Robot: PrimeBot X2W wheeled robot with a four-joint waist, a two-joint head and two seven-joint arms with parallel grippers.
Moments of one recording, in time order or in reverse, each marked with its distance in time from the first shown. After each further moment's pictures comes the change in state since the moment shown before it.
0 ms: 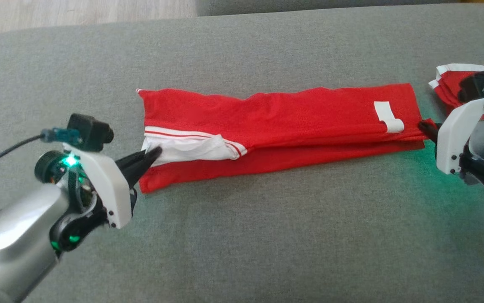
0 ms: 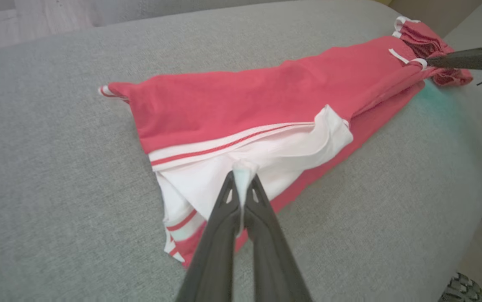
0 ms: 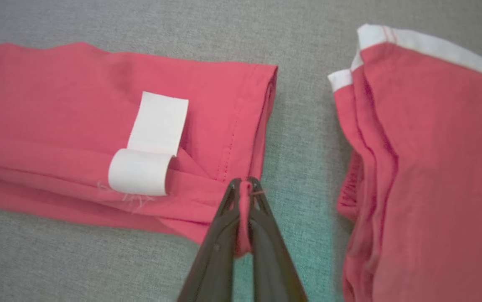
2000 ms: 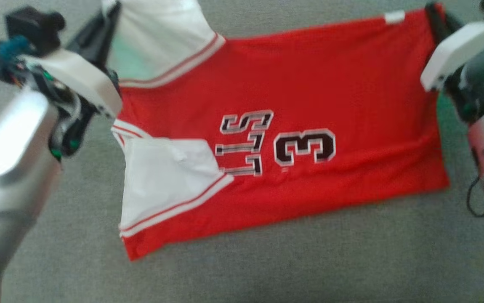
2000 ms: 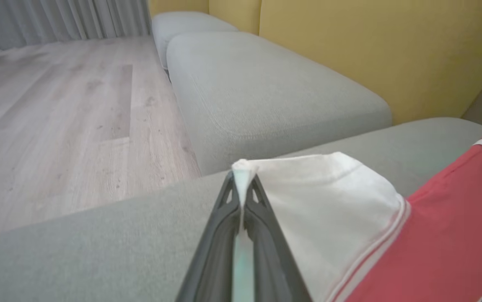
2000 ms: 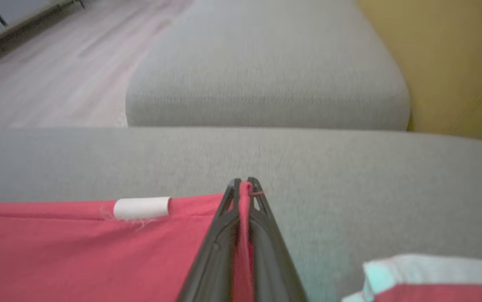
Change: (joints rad) left arm -0.202 -0.215 0.302 0.250 0.320 0.071 -0.263; right arm -0.144 0.298 -0.569 0.095 -0.538 0.000 -0.318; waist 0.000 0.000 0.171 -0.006
